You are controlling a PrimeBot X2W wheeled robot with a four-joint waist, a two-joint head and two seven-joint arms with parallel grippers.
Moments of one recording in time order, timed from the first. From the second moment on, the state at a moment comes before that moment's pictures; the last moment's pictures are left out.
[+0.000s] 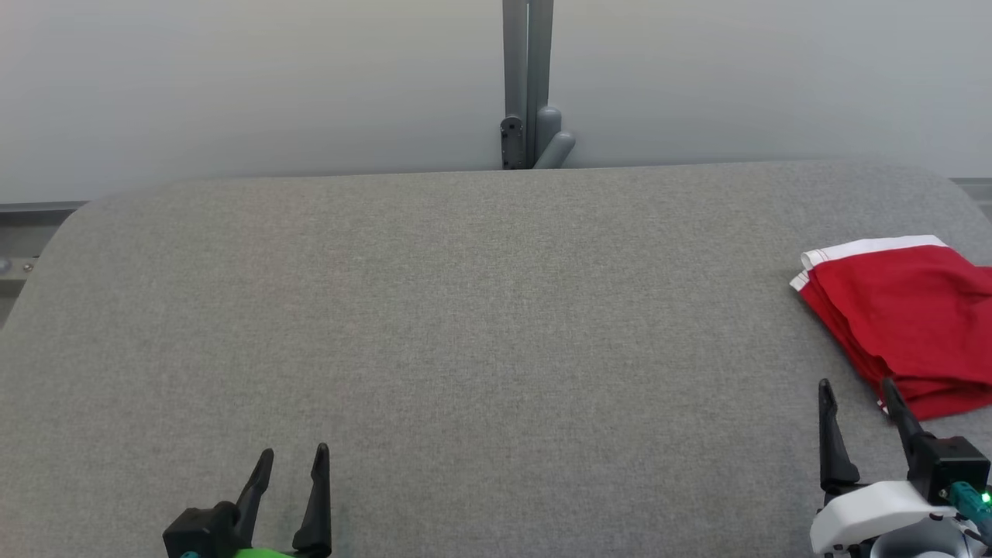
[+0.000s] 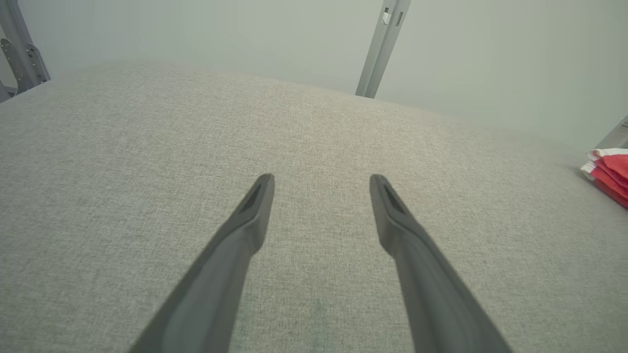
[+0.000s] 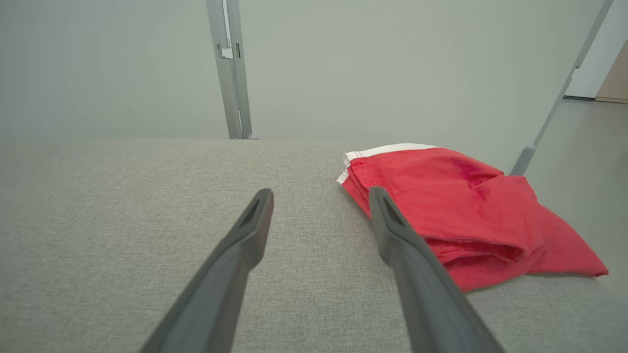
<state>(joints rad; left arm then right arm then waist) 0.05 0.08 -0.11 0.34 -0.34 -0.13 -0.26 0.03 -0.05 -0.18 0.22 0.00 0.13 -0.26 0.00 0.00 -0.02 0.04</state>
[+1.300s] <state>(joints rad) 0.05 0.07 -0.08 0.38 -0.57 -0.13 -0.19 0.03 -0.04 -0.15 0.27 0.25 0.13 -0.19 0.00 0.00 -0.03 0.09</state>
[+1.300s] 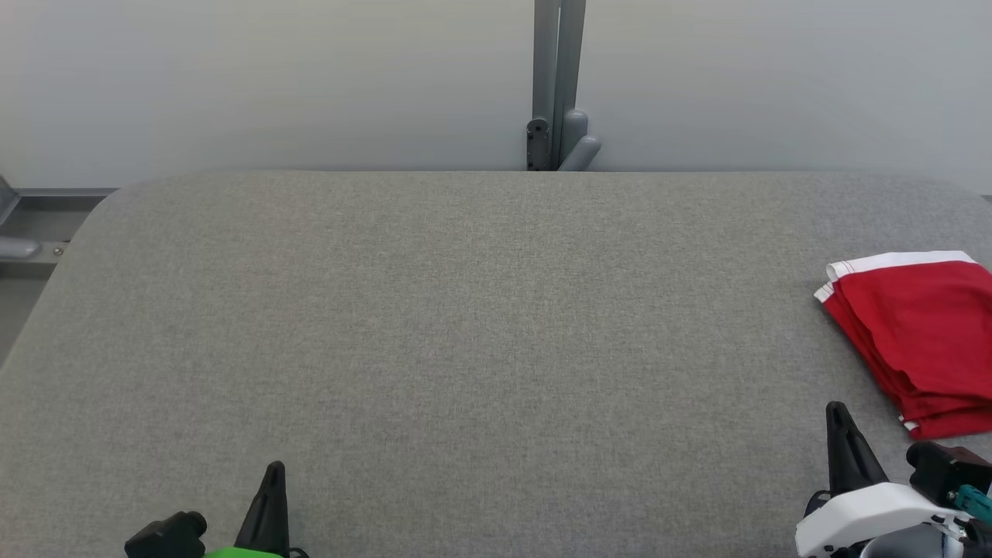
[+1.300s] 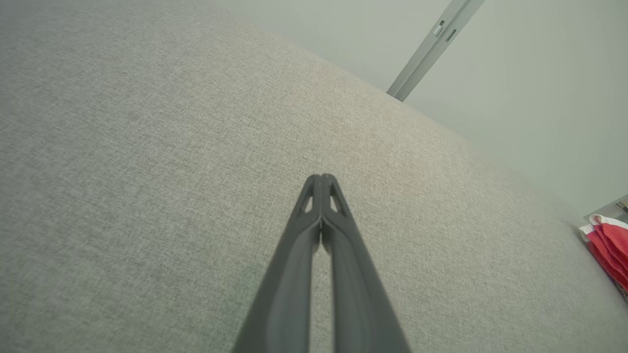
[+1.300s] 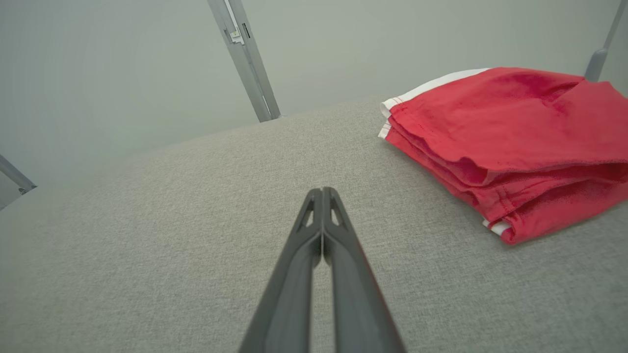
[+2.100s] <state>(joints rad) 0.00 0.07 -0.02 0.34 -0.89 -0.13 -0.09 -0.01 -0.04 -0.13 0.26 0.67 0.13 -0.10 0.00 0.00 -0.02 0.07</state>
